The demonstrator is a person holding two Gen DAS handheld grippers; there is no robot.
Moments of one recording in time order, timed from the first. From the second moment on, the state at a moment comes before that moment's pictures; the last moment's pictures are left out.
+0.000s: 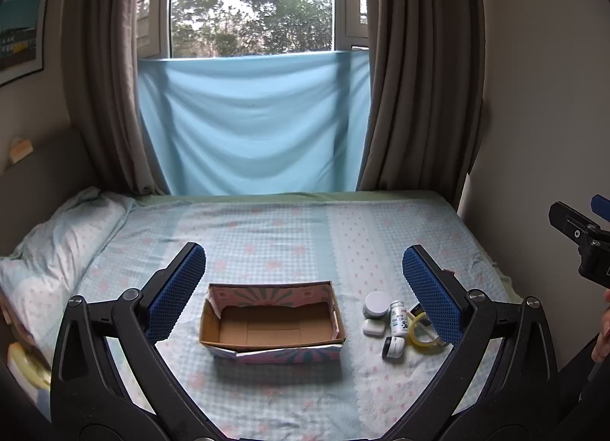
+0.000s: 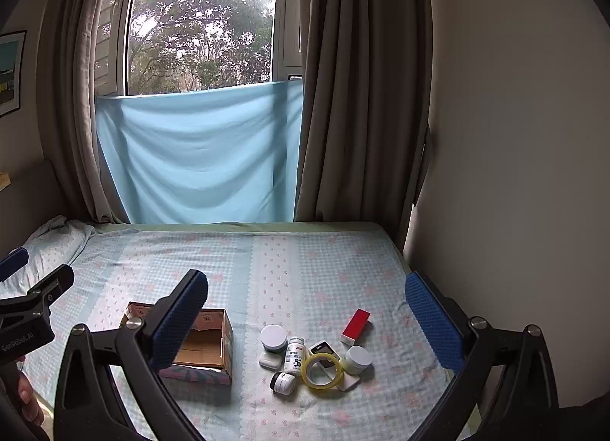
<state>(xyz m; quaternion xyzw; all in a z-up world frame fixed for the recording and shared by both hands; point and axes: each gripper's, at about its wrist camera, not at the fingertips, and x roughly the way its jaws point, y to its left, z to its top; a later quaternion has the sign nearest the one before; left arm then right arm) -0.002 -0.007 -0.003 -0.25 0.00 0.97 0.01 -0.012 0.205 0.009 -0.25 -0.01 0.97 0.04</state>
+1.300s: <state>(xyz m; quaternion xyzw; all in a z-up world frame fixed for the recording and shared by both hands) -0.007 -0.016 -0.004 -0.25 0.00 0.97 0.03 -0.015 0.202 0.006 -0.24 -0.01 0.97 0.04</state>
